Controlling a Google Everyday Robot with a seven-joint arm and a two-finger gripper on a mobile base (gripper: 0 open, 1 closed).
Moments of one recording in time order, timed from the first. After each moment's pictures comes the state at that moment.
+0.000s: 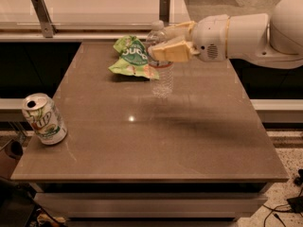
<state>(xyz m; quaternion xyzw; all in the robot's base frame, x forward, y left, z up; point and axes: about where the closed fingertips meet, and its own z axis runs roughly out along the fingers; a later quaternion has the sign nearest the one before) 0.584 -0.032 0.997 -0.48 0.62 0.28 0.55</state>
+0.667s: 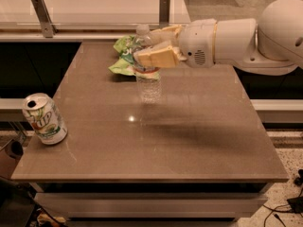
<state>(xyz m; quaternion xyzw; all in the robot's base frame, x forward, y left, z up) 0.560 0.002 0.998 -0.50 0.61 0.29 0.55</state>
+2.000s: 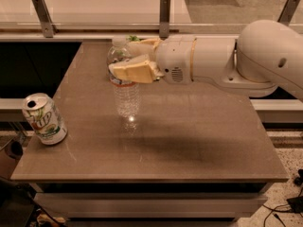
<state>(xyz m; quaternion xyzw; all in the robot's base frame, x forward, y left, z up) 0.520 0.050 0.993 -0.48 0.60 0.32 0.56</state>
